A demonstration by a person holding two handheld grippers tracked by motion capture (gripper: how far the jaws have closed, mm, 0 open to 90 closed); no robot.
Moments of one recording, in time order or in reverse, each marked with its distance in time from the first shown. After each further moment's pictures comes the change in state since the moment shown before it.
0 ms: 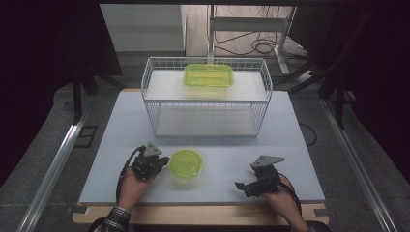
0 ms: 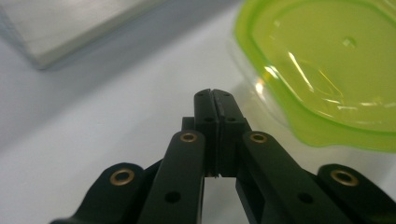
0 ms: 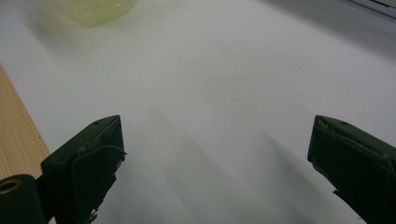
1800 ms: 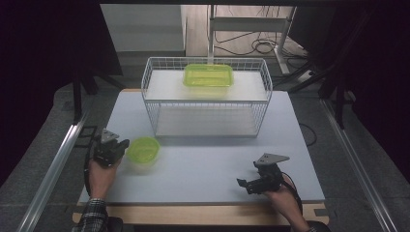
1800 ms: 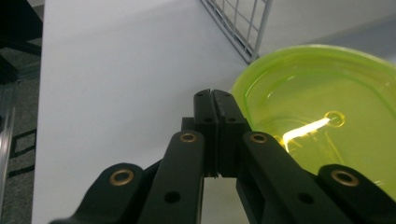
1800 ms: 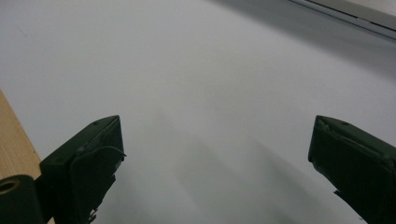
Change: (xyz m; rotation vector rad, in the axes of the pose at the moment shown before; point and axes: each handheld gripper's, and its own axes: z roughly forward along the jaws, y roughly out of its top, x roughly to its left) left arm 0.097 -0.033 -0.049 -0.112 0.306 -0.220; right arm -0.006 0.001 -0.006 -0.044 -0.019 0.036
